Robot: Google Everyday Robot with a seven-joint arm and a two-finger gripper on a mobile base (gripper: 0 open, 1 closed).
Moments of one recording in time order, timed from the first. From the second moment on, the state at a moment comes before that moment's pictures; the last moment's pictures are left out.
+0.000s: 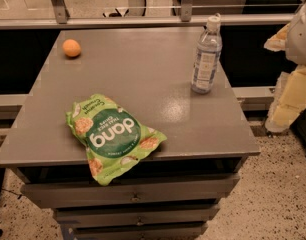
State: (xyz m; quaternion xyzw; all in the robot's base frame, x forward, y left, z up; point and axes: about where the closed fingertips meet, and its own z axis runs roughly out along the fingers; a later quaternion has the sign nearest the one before) arm 0.438 -0.217 0.976 -0.60 0.78 -0.03 0.16
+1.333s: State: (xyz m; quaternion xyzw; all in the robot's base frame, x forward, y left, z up) arm 0.539 -0.221 0.939 -0.56 0.78 -0.03 0.25
